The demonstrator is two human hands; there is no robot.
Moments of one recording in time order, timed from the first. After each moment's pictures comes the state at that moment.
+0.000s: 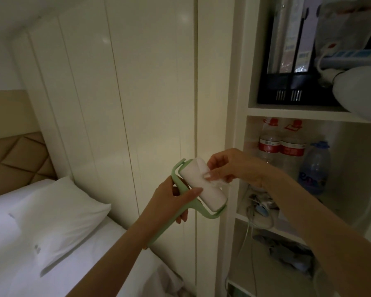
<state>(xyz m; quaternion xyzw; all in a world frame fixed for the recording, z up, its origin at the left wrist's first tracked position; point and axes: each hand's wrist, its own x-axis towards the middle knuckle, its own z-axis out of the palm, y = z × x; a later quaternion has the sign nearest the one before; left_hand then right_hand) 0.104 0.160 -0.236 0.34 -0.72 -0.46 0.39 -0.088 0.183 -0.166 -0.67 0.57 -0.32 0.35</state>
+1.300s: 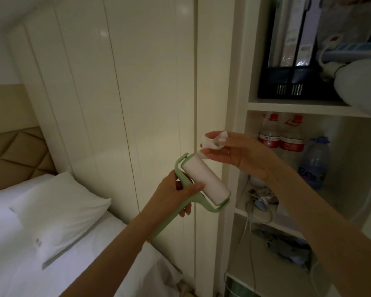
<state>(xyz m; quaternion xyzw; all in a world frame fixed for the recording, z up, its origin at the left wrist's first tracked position) 0.097 0.161 -0.235 0.32 -0.72 -0.49 0.38 -0.103 0.186 -0.167 -0.56 0.32 -0.54 0.54</state>
